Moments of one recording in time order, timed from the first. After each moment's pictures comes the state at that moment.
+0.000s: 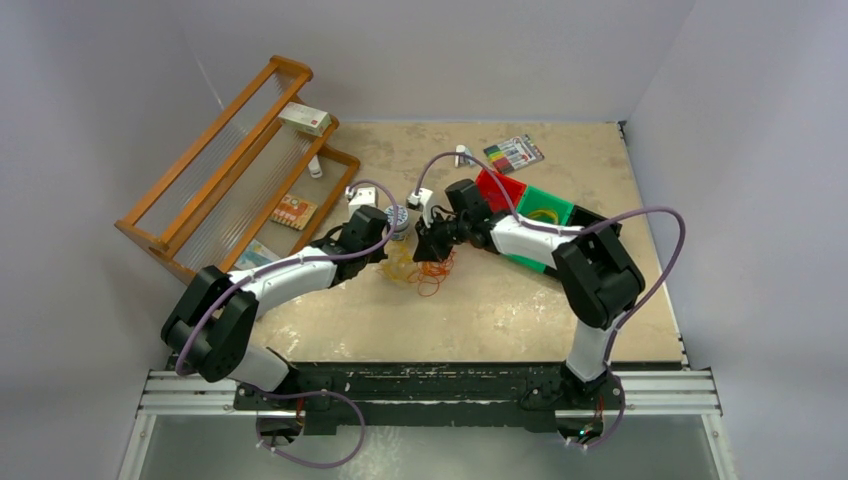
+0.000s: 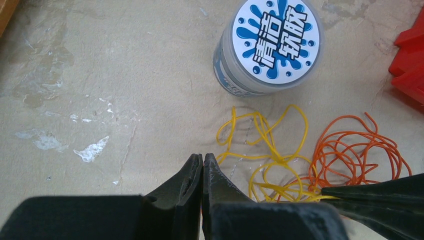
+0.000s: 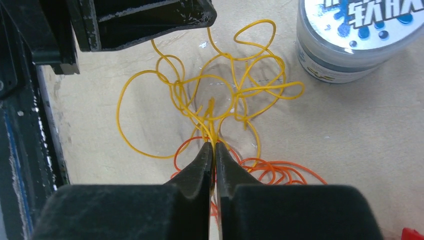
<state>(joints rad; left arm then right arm) -0.62 1.47 0.80 -0.11 -0.38 -0.55 0.62 1.84 1.12 -0.08 -0.65 -0.14</state>
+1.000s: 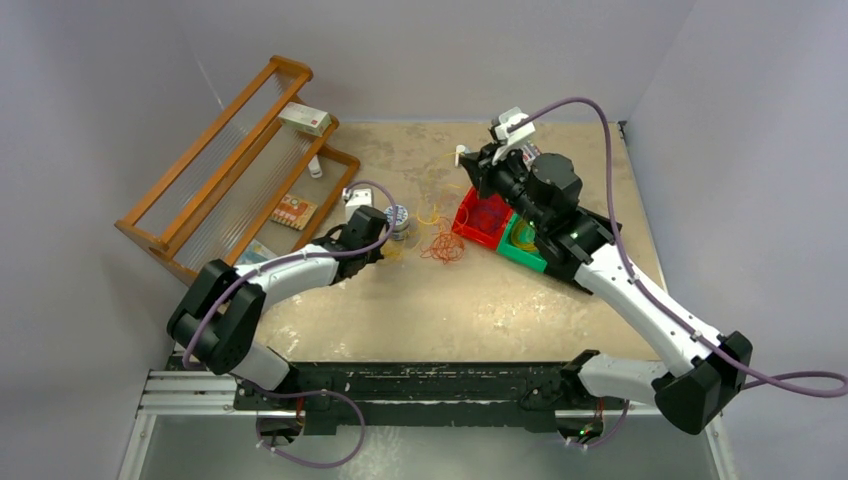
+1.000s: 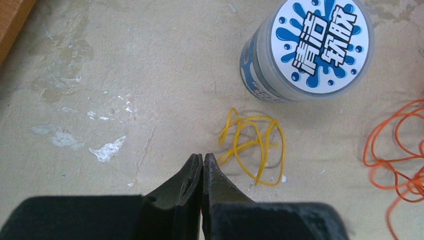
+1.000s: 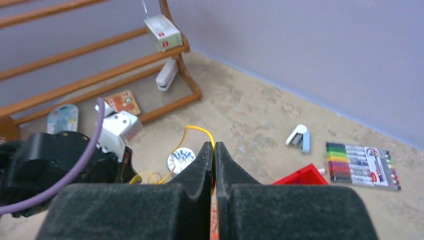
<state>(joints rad) -0.60 1.51 0.80 -0.12 -0.41 -0.56 0.62 1.18 1.13 0.01 0.03 0.03</state>
